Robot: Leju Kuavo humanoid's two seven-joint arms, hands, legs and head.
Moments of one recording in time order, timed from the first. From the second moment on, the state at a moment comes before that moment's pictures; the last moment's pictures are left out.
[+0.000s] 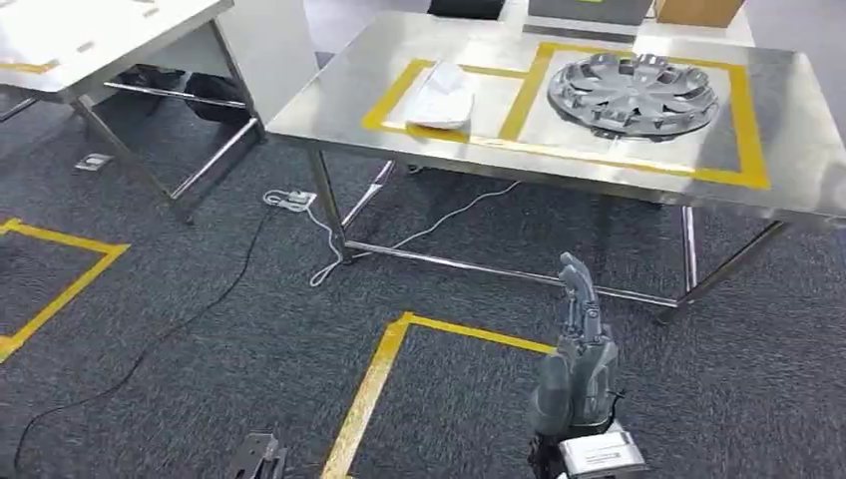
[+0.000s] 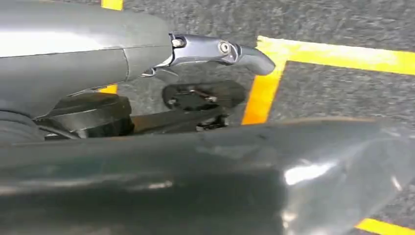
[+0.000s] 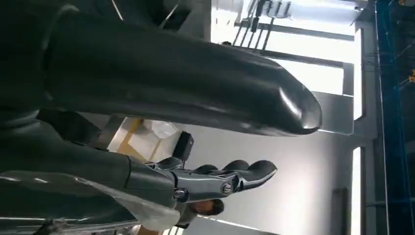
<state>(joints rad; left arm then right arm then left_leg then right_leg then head) -0.15 -0.02 -1.42 -0.10 1.30 0.28 -0.28 0.13 0.07 0.50 -1.79 0.35 -0.41 -0.50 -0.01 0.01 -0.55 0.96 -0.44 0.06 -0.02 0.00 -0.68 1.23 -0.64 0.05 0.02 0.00</state>
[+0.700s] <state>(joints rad) -0.14 -0.02 -1.42 -0.10 1.30 0.28 -0.28 0.12 0.07 0.50 -1.80 0.35 -0.41 -0.49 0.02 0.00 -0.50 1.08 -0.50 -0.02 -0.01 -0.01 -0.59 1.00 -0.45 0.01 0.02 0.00</state>
